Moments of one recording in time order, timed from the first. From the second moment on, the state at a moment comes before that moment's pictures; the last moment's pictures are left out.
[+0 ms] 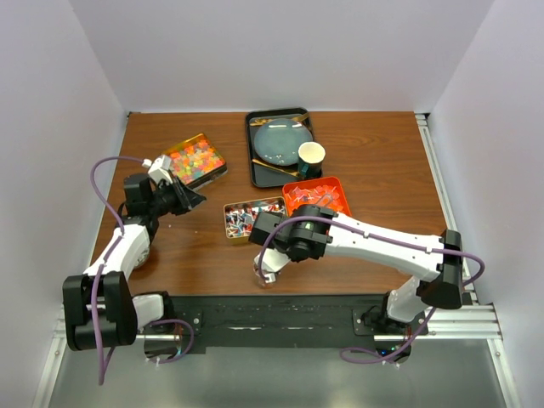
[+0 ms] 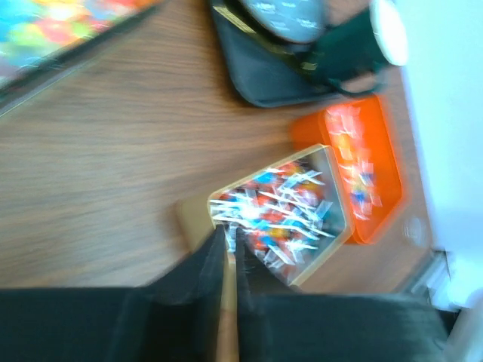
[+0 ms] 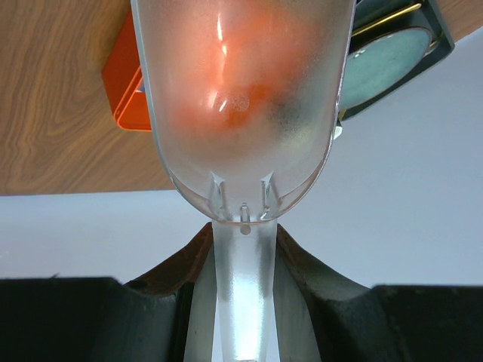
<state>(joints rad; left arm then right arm) 0.12 1.19 0.58 0.07 0.66 -0.44 1.26 1.56 1.54 -1.36 0.60 -1.18</state>
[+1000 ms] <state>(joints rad) 0.06 1.23 0.59 0.39 1.08 -0.71 0.96 1.96 2.28 -1.37 0.07 -0.82</state>
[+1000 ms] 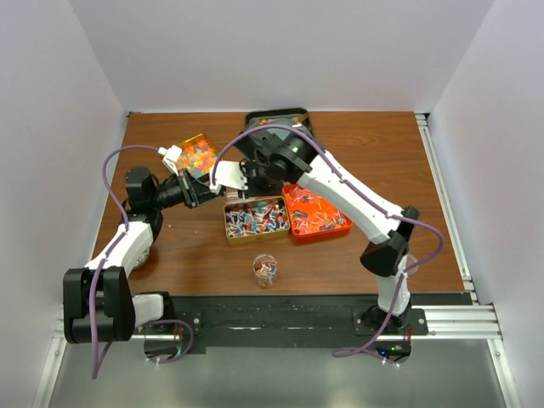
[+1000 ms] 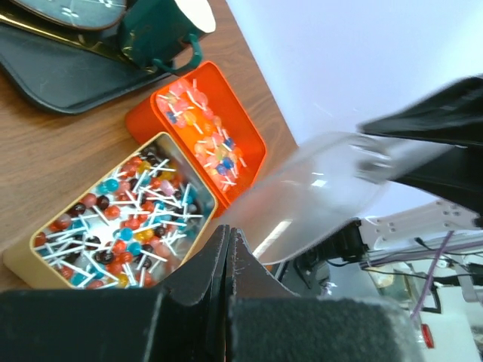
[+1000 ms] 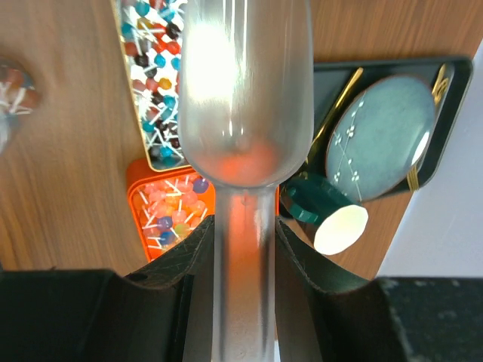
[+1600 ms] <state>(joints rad) 0.12 1.23 0.53 -0.05 0.63 -0.50 0.57 1.71 1.78 -1.36 0.19 -1.30</state>
